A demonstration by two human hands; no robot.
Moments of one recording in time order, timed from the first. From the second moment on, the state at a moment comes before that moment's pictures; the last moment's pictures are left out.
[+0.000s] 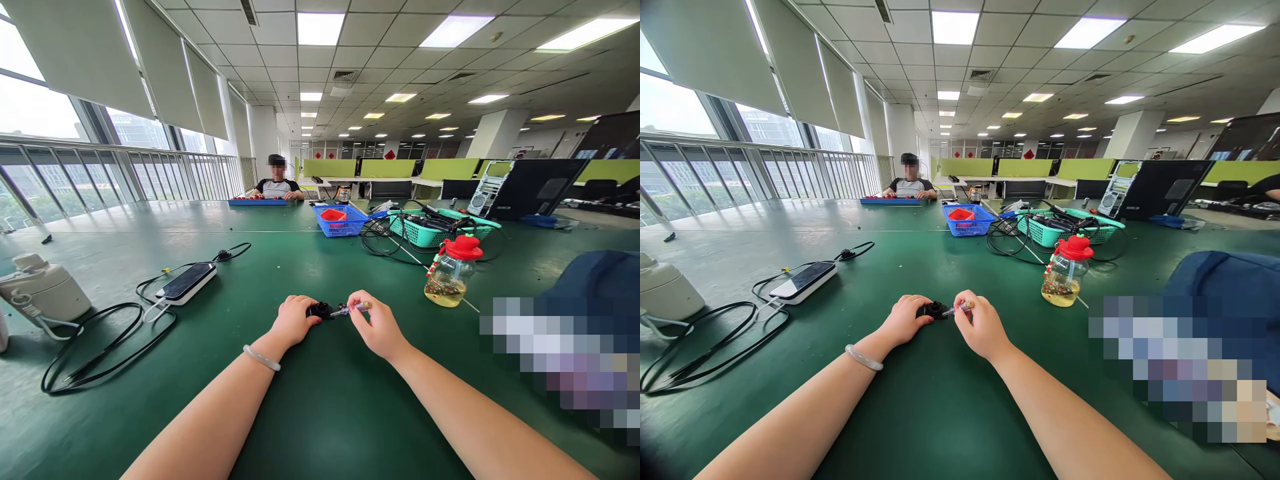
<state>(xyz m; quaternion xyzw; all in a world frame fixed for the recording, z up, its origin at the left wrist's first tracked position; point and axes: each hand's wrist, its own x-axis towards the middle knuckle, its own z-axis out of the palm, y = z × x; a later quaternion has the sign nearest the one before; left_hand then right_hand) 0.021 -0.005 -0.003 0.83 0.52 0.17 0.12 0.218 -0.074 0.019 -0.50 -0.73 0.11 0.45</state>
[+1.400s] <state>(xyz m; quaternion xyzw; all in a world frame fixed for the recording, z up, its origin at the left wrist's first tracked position) 0.020 -0.004 -0.005 0.83 0.51 0.18 0.10 0.211 -0.070 0.009 -0.45 -0.73 0.19 0.48</state>
